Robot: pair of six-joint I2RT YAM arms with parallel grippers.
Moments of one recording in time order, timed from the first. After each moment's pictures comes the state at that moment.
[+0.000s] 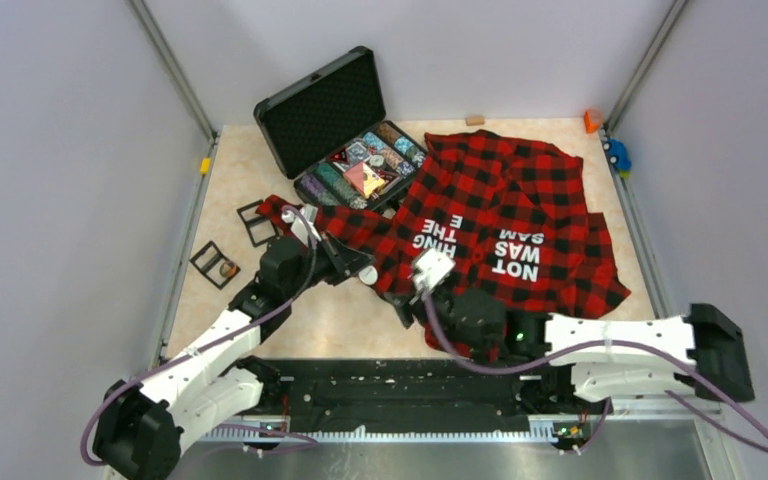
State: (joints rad) left arm -0.51 0.90 0.48 0.13 0.30 -1.02; right arm 1.43 1.12 0.65 0.30 0.64 -0.03
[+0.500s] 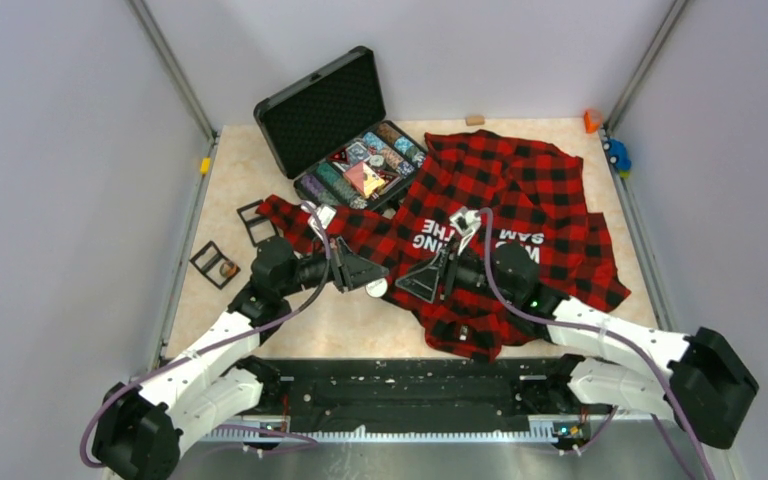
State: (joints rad) left arm -0.50 0.87 0.47 0.33 0.65 -0.83; right arm 0.83 1.00 0.50 0.45 -0.26 0.63
